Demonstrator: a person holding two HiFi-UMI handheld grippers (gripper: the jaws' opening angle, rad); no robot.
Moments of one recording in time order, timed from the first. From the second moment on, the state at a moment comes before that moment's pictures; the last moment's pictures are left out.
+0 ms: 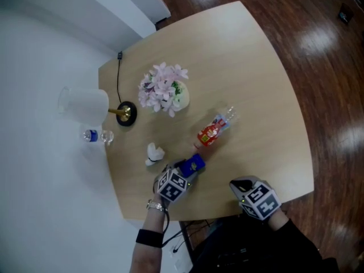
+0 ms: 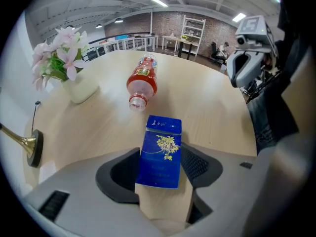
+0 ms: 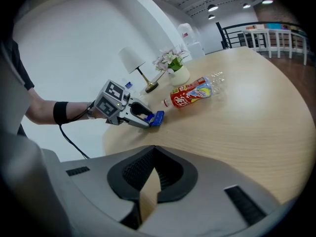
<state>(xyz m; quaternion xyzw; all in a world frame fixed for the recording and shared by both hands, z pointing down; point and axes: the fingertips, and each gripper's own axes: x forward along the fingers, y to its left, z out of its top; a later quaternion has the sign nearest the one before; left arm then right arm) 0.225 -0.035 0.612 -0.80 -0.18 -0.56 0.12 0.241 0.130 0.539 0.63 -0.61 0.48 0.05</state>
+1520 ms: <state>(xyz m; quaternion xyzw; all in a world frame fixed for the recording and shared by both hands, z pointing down) -0.229 0.043 0.594 -0.81 0.25 -0.45 -0.27 -0.102 0.059 0.536 0.36 -0.79 0.38 0.31</state>
